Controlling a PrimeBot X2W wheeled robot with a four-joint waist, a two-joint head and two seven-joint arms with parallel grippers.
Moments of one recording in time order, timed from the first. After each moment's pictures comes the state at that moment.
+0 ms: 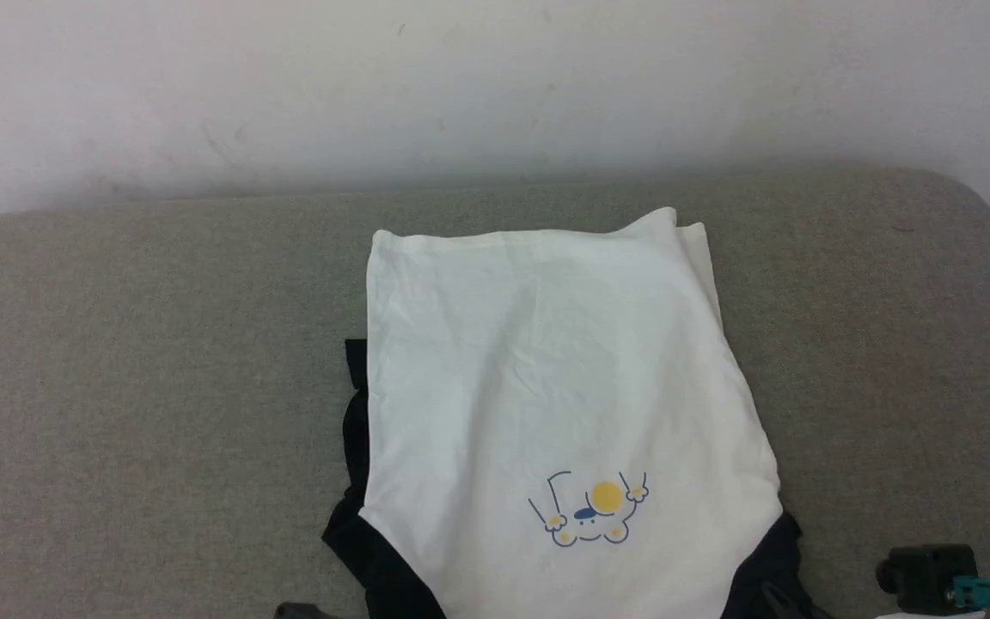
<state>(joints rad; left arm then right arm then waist) -0.05 0.78 -1.01 -0.27 -0.93 0.33 0.06 0.36 -0.12 0.03 -0.27 0.47 0.13 0.52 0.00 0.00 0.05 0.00</state>
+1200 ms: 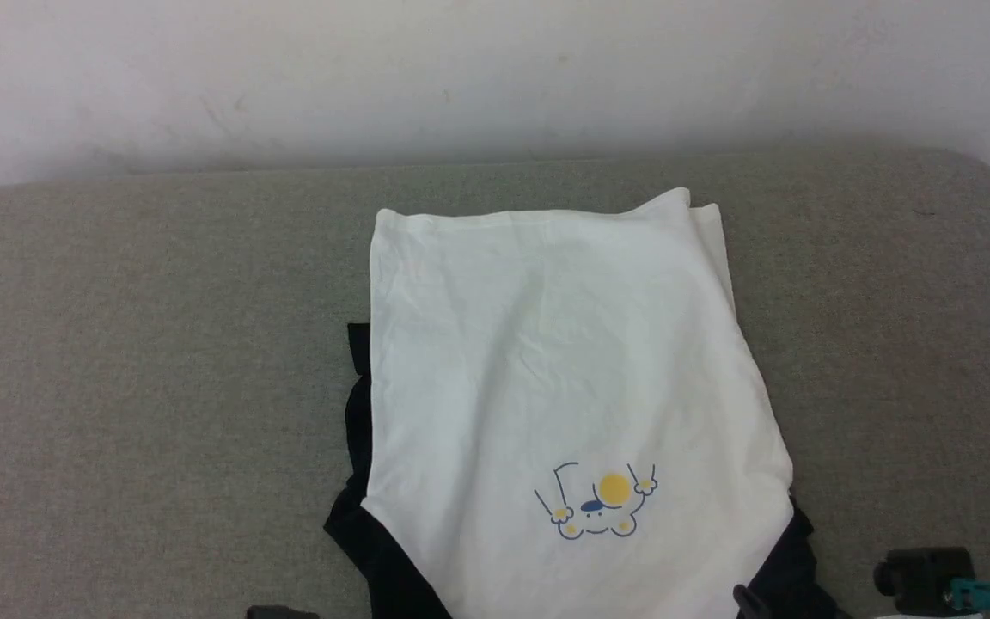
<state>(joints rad) -0.01 0.73 -0.97 -0.20 -1.01 0.34 -0.01 0.36 -0.11 0.05 -0.26 0.48 0.13 0.52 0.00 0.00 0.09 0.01</state>
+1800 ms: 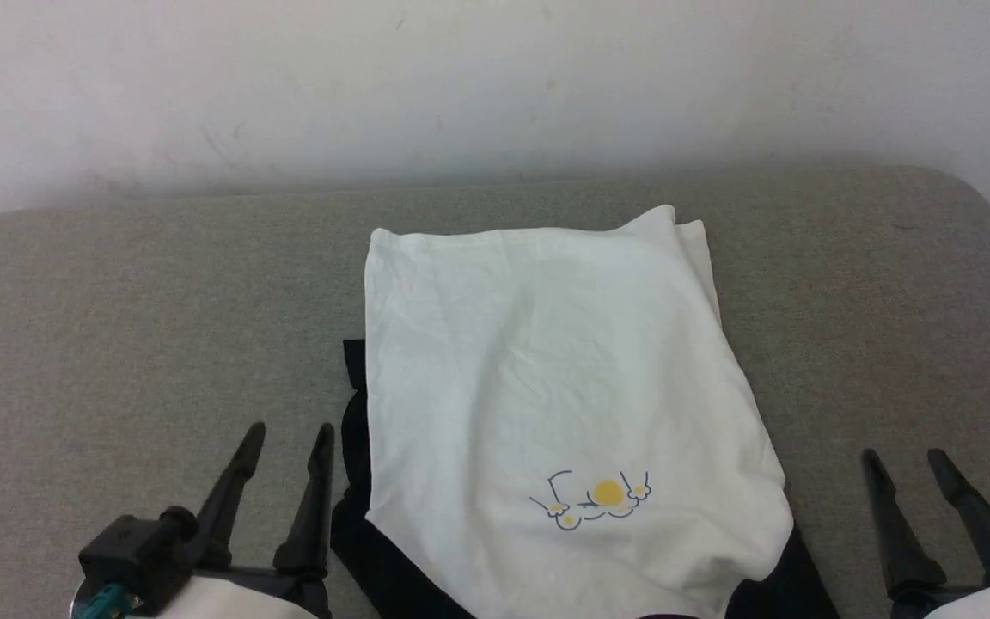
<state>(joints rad) 0.04 0.66 -0.59 -0.37 -0.84 0.45 -0.26 0.31 -0.05 -0.12 -0.41 0.30 0.13 0.24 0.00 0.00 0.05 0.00</state>
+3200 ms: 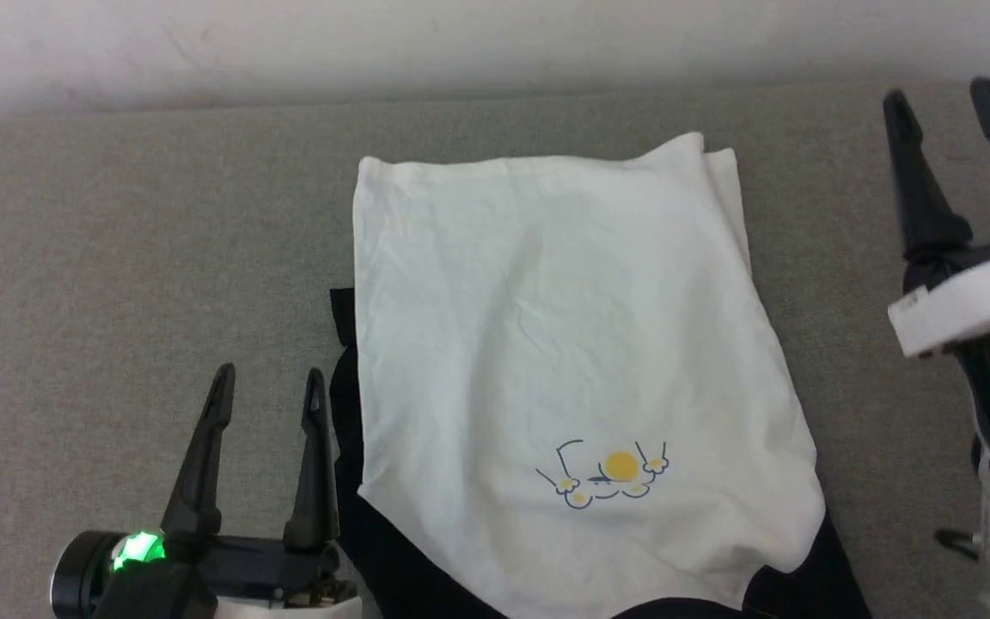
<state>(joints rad) 0.18 0.16 -0.18 -0.41 -0.14 0.13 -0.26 -0.34 -0.11 -0.09 -0.25 0.23 0.13 0.25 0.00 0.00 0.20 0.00</state>
